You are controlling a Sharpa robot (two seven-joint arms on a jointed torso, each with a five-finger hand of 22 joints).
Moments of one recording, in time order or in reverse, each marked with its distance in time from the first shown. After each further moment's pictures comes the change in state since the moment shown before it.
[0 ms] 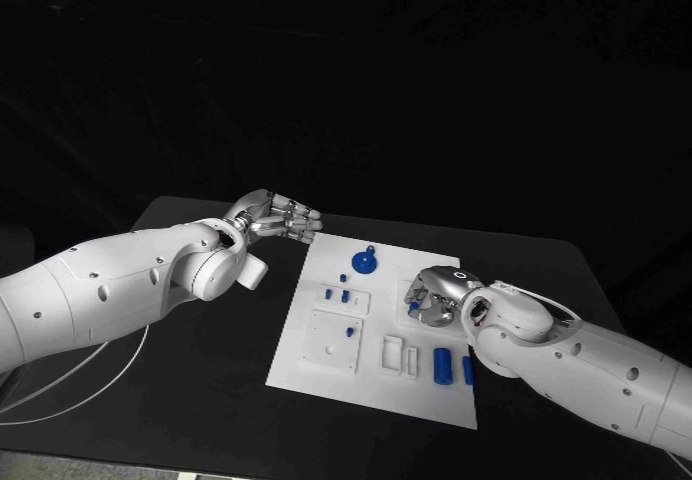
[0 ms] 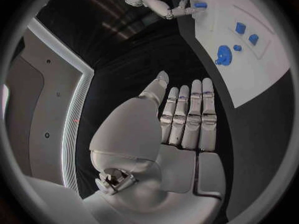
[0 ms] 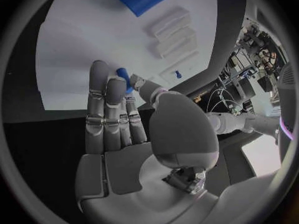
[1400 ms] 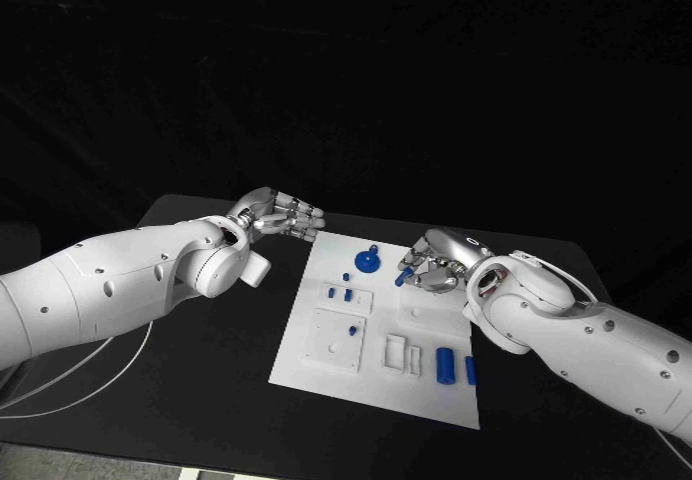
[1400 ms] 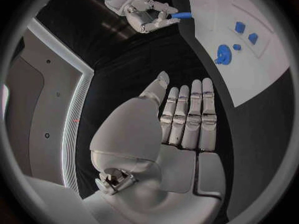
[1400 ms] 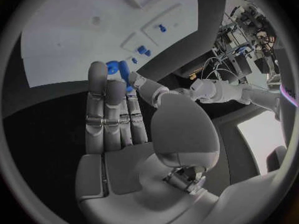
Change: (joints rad) left arm 0.000 -0.001 0.000 -0.004 0.000 0.002 0.000; left_hand 0.004 0.004 0.003 0.003 0.000 0.000 0.000 0.000 0.000 0.000 0.000 0.000 0.000 0.000 0.000 0.000 0.000 0.000 0.000 0.000 0.000 -0.002; right arm -0.007 -0.023 0.148 0.127 0.123 -0.033 0.004; right_hand -0.015 0.048 0.063 -0.072 -0.009 0.126 -0.028 -0.003 0.006 0.092 -0.001 0.004 0.002 -0.002 -0.037 -0.006 0.026 -0.035 -0.001 -0.037 0.017 0.075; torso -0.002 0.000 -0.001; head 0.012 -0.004
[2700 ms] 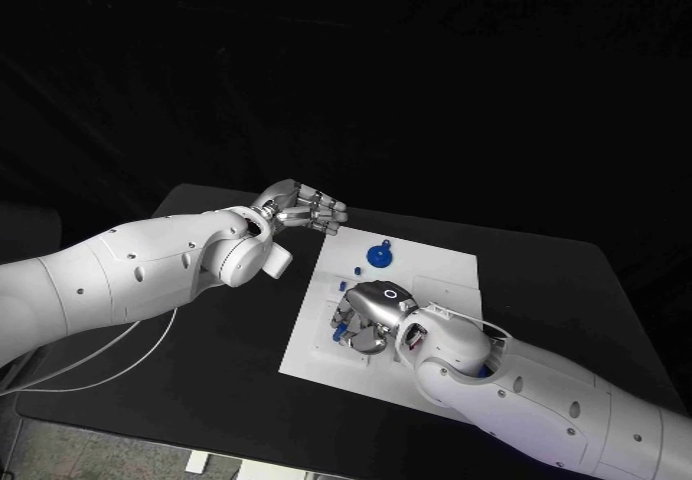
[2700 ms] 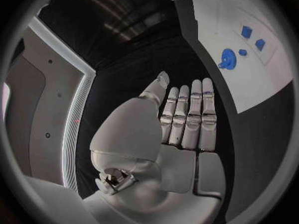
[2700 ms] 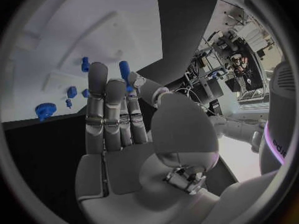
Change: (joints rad) left arm -0.002 0.030 0.000 -0.005 0.000 -0.001 0.008; left_hand 0.000 0.000 0.000 0.000 0.000 0.000 0.000 0.000 0.000 0.000 0.000 0.000 0.000 0.000 0.000 0.000 0.000 0.000 0.000 0.000 0.000 -0.001; right arm -0.037 0.233 -0.192 -0.032 -0.240 0.006 0.049; right_hand -0.004 0.004 0.007 -0.013 0.005 -0.001 0.003 0.000 -0.001 -0.004 -0.004 -0.002 0.000 0.002 0.002 -0.005 0.002 0.003 0.000 0.001 -0.005 0.020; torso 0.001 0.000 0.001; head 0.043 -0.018
